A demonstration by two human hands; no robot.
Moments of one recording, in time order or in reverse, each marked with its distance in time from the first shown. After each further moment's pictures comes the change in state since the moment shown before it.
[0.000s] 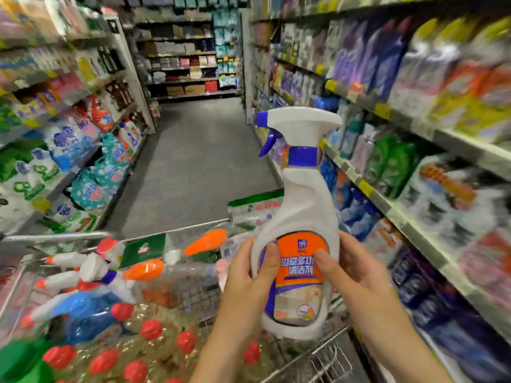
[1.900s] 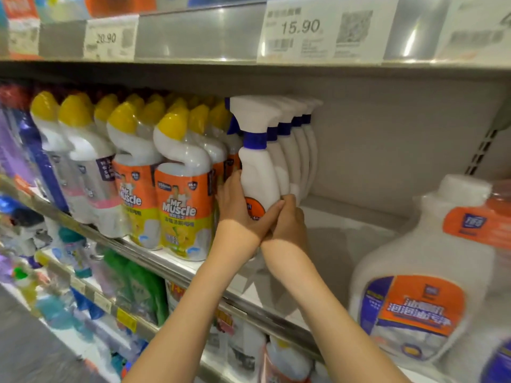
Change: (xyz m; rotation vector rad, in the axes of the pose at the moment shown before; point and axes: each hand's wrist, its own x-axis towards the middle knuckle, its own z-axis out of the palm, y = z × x) left_hand 0.328 -0.063 0.574 0.369 -0.661 0.558; right_hand 0.260 -0.120 -0.446 -0.657 1.163 0.143
